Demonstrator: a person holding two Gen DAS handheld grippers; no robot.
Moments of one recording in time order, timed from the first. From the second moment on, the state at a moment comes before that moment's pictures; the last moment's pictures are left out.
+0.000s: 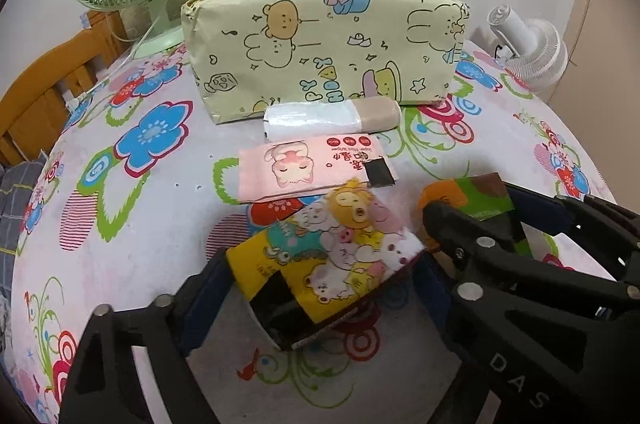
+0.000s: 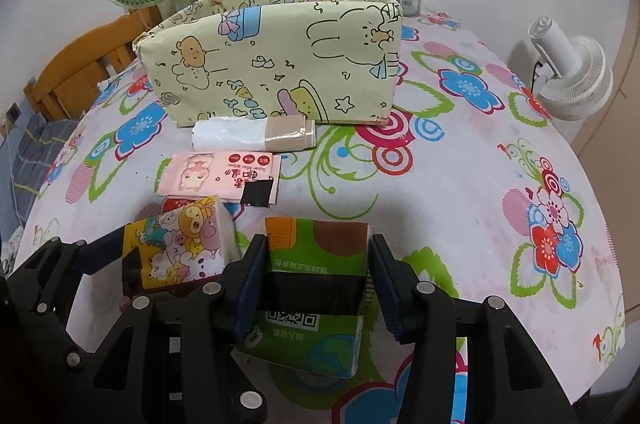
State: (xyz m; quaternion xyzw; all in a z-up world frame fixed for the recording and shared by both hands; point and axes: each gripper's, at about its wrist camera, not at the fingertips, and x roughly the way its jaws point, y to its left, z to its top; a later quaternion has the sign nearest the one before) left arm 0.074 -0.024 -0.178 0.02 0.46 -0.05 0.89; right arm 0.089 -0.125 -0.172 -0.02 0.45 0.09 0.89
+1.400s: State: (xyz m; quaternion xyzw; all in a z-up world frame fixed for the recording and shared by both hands) left arm 0.072 -0.036 -0.106 0.02 0.40 -0.05 0.92; right arm 0.088 -0.133 -0.101 -0.02 0.39 0.09 0.92
